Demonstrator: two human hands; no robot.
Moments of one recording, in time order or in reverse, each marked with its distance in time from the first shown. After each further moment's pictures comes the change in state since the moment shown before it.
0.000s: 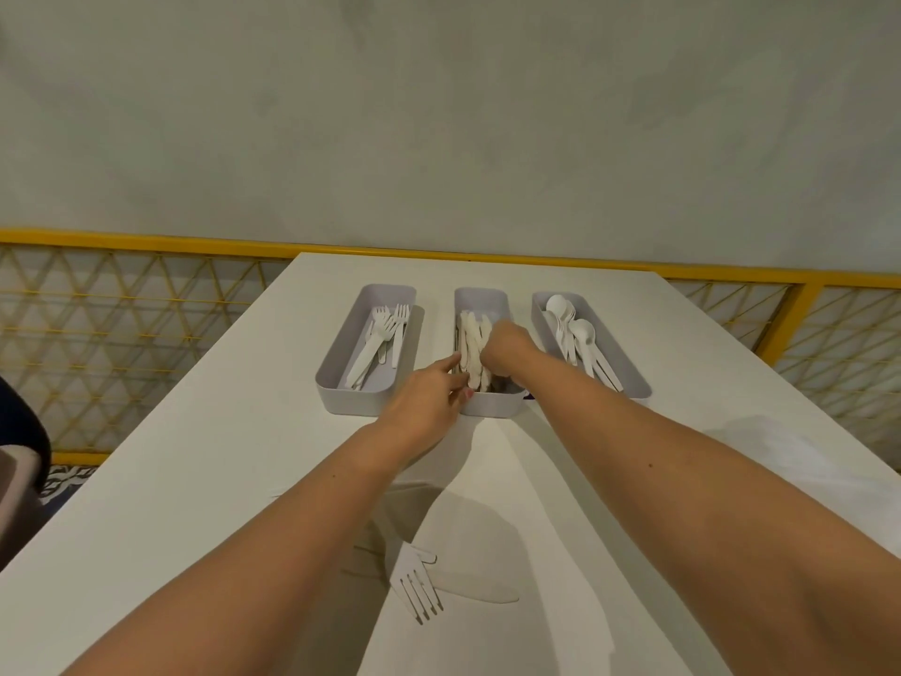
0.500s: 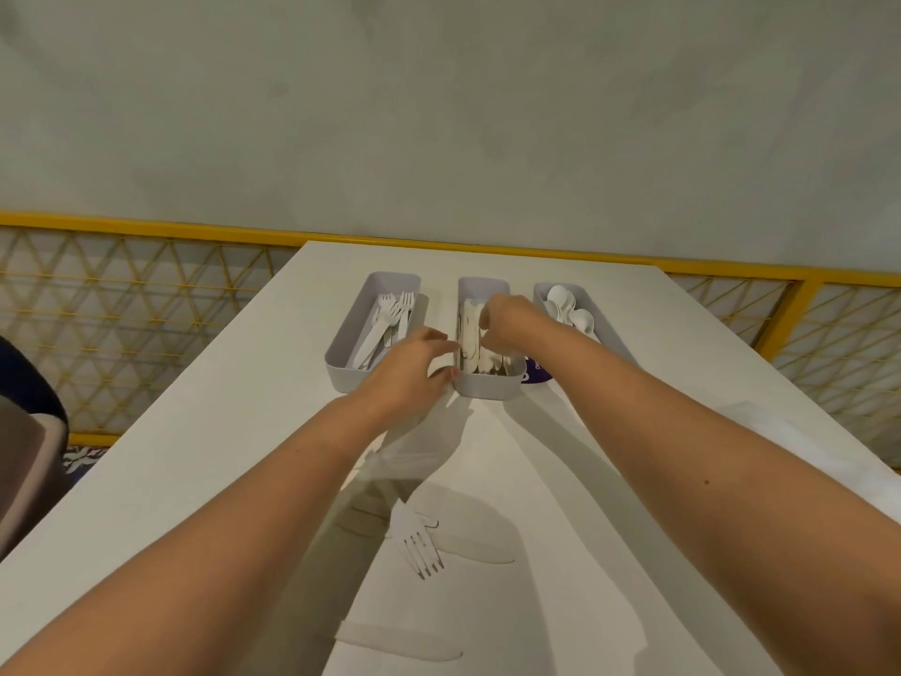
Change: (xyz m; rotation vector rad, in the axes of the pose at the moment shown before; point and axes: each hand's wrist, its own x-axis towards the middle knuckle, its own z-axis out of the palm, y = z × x) left_hand -0.022 0.004 -0.034 -0.035 0.023 -0.034; right_hand -0.025 -0.010 -0.022 -0.391 -0.045 -0.155
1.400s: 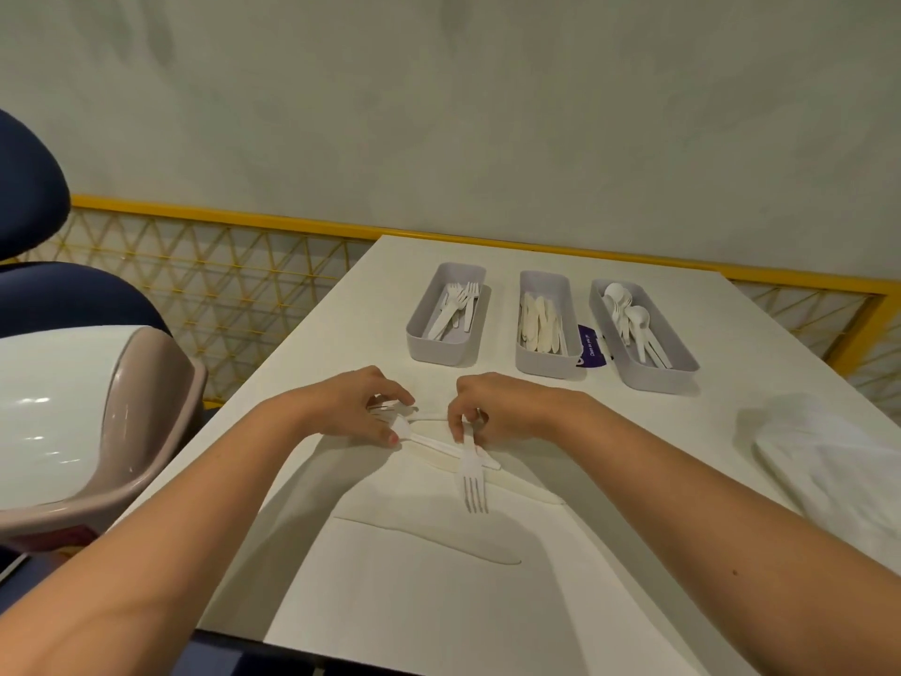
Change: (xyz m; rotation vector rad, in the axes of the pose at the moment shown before) left_hand -0.113 -0.078 -0.061 0.081 -0.407 -0.220; right_hand -0.093 -0.041 0.072 -0.070 -0.139 -0.728
